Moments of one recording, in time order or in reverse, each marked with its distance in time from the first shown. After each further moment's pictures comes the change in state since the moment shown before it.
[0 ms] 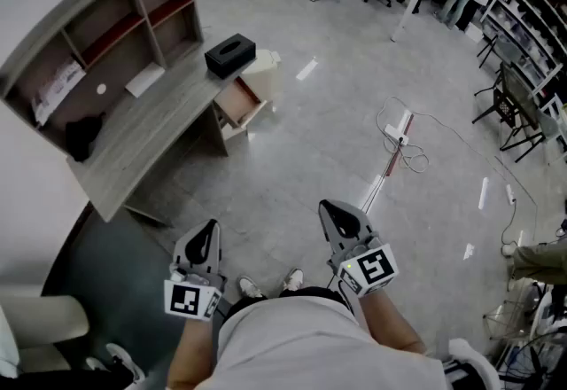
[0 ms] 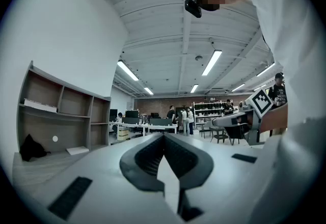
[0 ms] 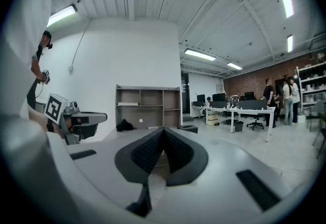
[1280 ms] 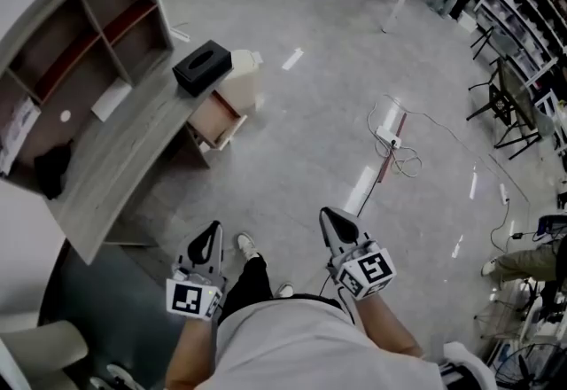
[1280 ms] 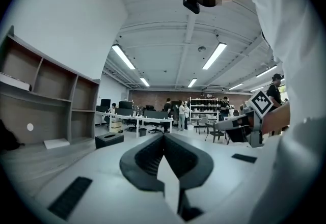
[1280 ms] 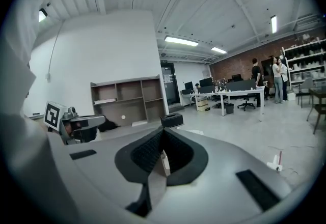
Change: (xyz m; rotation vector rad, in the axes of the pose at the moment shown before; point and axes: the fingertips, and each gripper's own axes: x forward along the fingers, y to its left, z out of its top) left arm 0.201 0.039 -0.073 -0.049 0.076 -0.069; right arm 0.113 -0.162 -0.069 0.169 0.088 -0.076
